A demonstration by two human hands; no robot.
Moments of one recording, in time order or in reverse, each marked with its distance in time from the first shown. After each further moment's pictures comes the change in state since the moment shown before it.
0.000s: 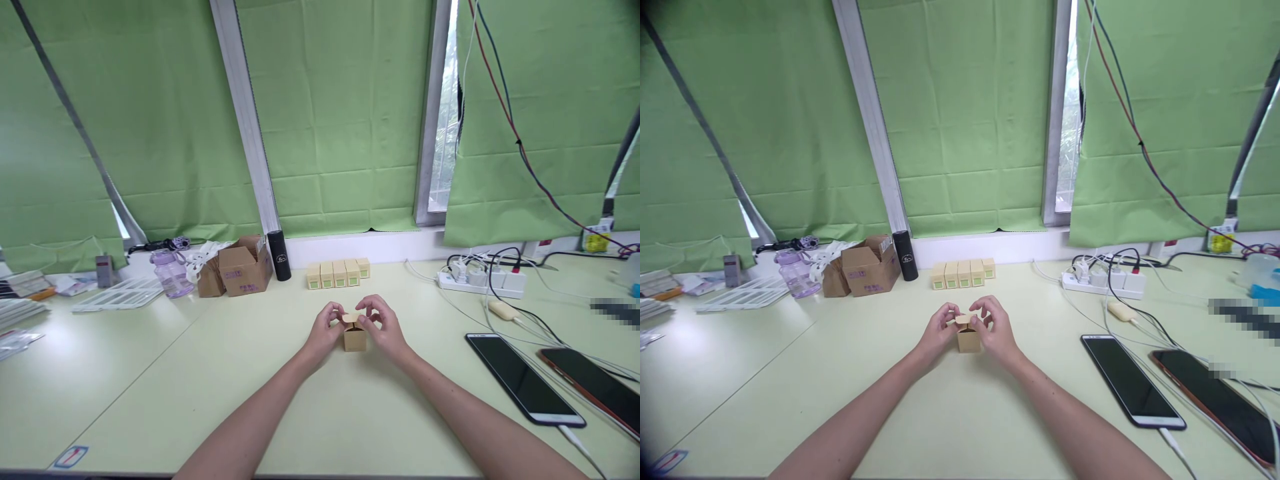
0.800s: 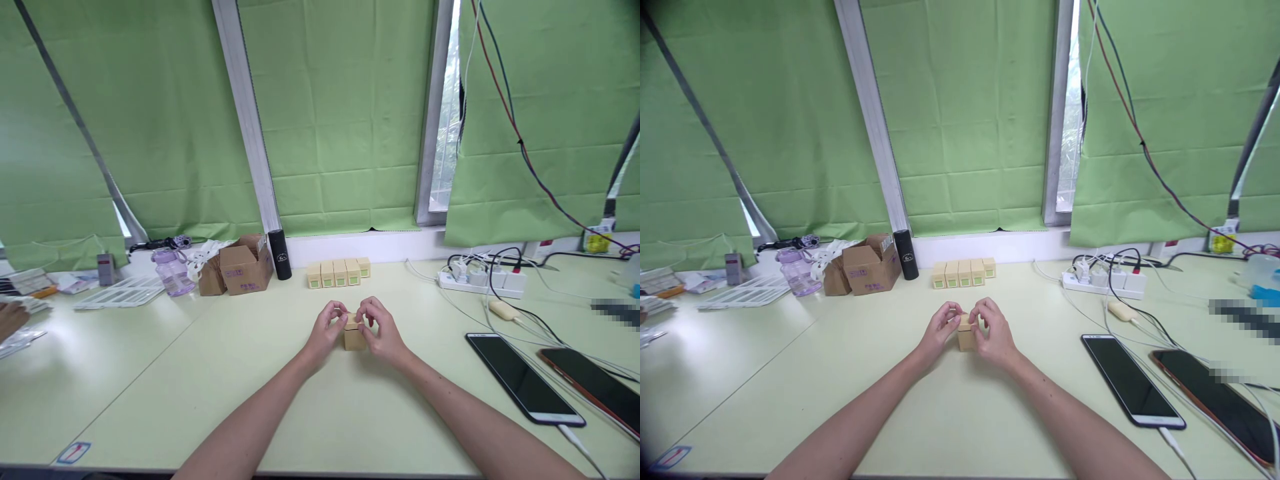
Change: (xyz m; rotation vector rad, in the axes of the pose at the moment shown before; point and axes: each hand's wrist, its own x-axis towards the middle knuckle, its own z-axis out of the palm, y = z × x) left_hand -0.007 0.008 -0.002 0.033 -0.029 0.070; right_hand -0.005 0.005 0.000 -0.169 -0.092 -0.104
